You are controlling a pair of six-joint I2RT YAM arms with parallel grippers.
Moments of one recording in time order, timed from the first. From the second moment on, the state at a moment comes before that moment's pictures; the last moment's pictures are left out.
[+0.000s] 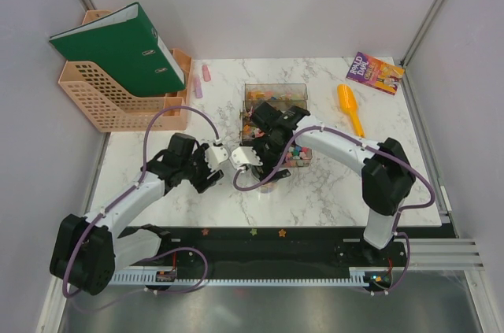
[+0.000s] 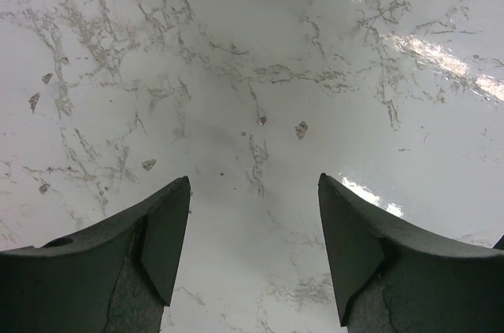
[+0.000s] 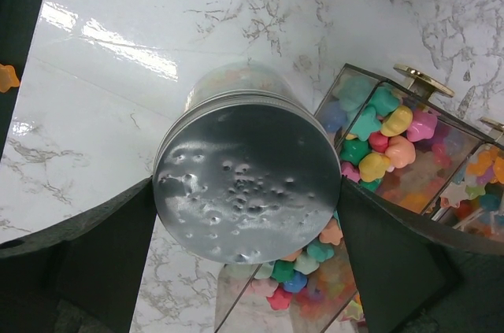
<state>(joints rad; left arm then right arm) -0.39 1.11 0.59 -0.39 0.31 0.64 0.81 1.83 1.52 -1.02 -0.41 -1.21</state>
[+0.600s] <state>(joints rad) -0.38 1.10 0.59 -0.39 0.31 0.64 0.77 1.73 1.40 -0.97 -0.35 -1.15</state>
